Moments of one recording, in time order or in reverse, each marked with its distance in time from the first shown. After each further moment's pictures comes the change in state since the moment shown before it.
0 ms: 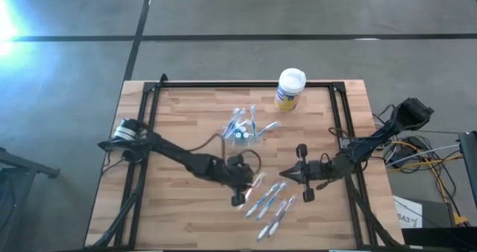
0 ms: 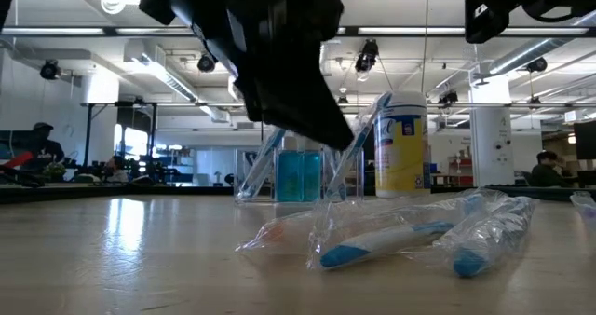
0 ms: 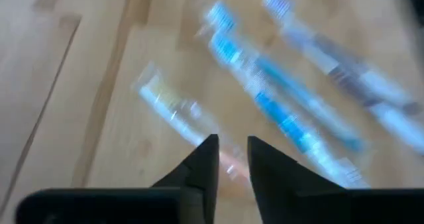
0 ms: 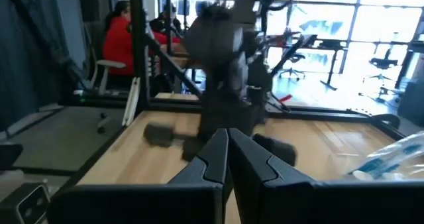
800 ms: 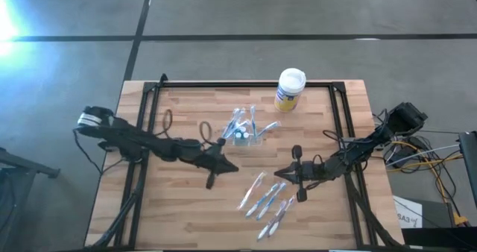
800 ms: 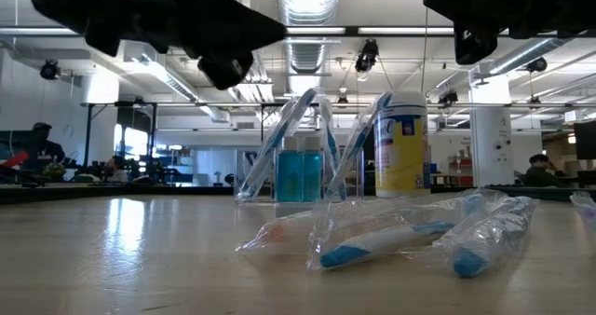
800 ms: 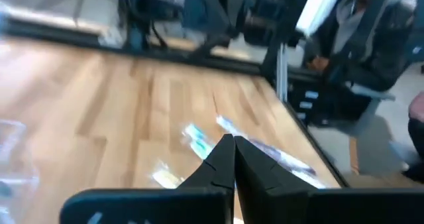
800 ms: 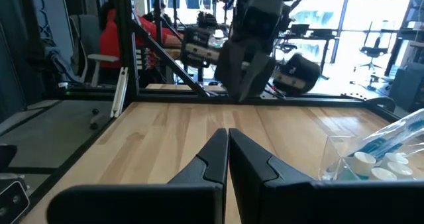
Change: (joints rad) left arm 0.107 -0.417 -0.584 0.750 0.167 0.119; right arm -0.035 0.155 0.000 0.124 0.002 0.033
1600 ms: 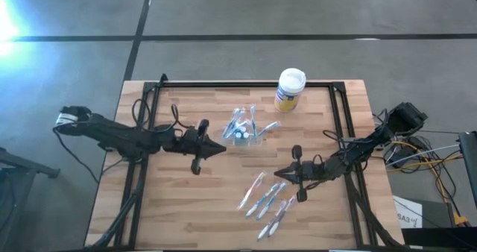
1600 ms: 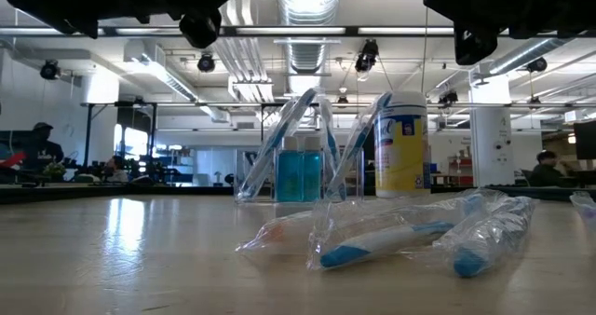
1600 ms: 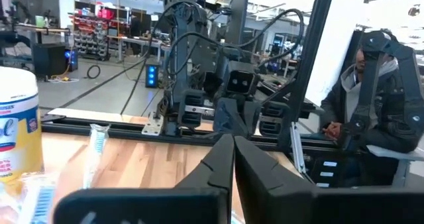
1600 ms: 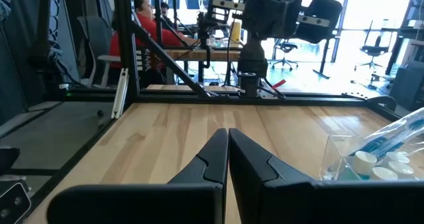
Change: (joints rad) left arm 0.077 -0.305 -0.130 0.109 -0.051 0.103; right arm 0.000 0.000 0.000 0.001 0.000 0.008
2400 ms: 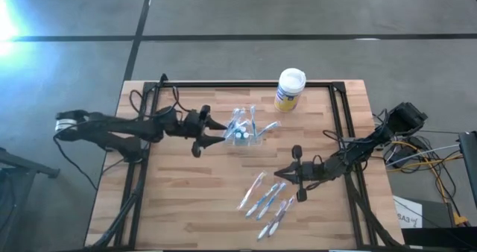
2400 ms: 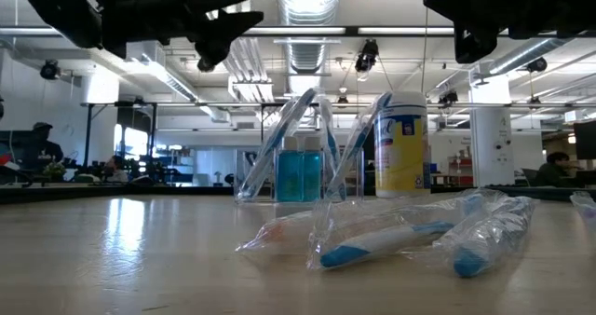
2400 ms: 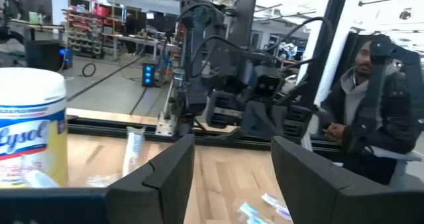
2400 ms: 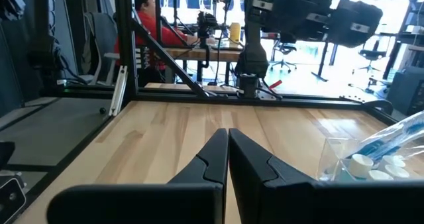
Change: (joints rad) left arm 0.277 0.004 0.000 0.004 0.302 -0.027; right arm 0.000 0.000 0.000 -0.002 0.000 -0.026
